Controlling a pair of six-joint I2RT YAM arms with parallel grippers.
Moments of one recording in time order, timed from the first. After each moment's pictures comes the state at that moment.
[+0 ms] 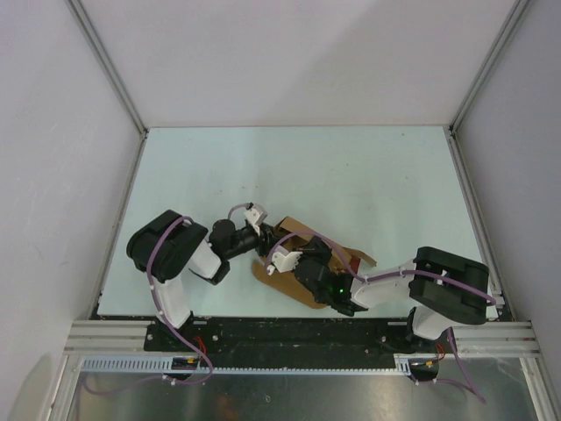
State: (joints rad) left arm -0.50 1.84 0.34 1.30 0.51 -0.14; right arm 1.24 1.58 0.55 0.57 0.90 -0.80
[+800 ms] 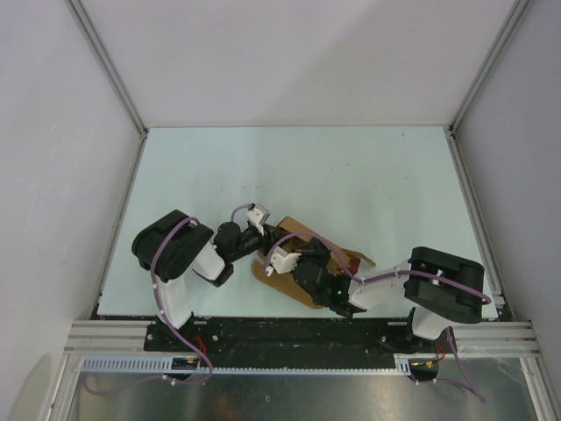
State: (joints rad) left arm -0.56 1.86 0.35 1.32 0.40 -0.19; right arm 1.25 1.60 0.55 0.58 0.91 -0.79
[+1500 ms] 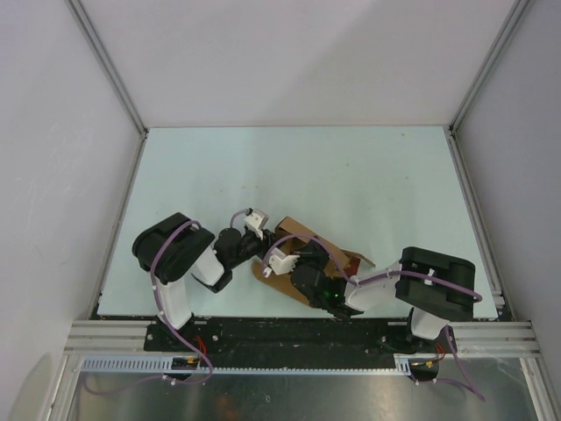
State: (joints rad) left arm -0.60 1.86 0.30 1.32 0.26 -0.19; right arm 1.28 1.67 0.56 0.68 1.00 -0.82
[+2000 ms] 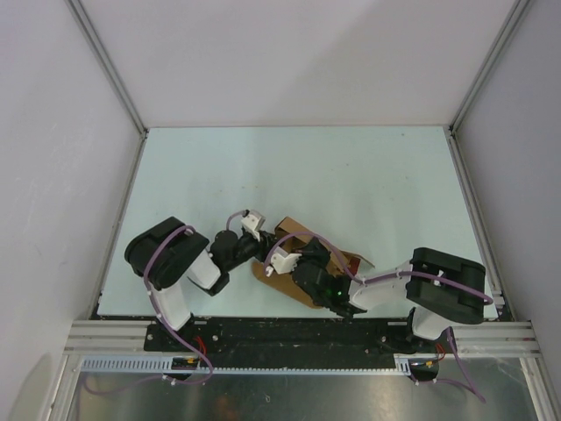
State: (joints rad) left arm -0.60 1.80 0.26 1.32 0.26 -0.21; right arm 1.27 1.60 0.56 0.58 0.93 -0.74
